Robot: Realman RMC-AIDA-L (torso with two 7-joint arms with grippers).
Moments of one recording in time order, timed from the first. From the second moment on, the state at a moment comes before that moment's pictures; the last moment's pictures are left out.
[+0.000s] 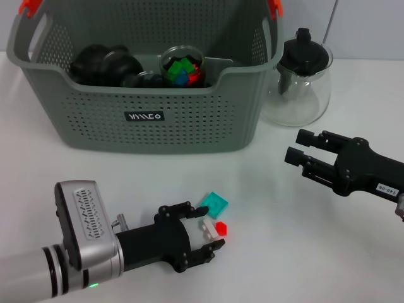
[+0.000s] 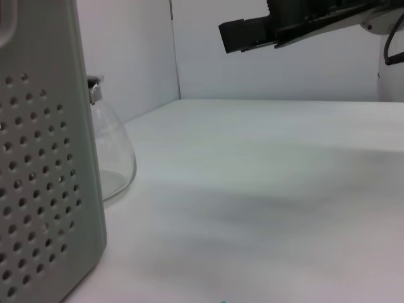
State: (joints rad) left arm -0.48 -2.18 0.78 0.15 1.81 1.20 -0.51; right arm 0.47 2.09 -0.56 -0.40 -1.85 -1.60 1.14
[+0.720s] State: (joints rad) left arm -0.38 -2.16 0.77 0.37 1.81 1.41 -0.66; right arm 0.46 2.08 -0.56 -0.40 -1.85 -1.61 1.14
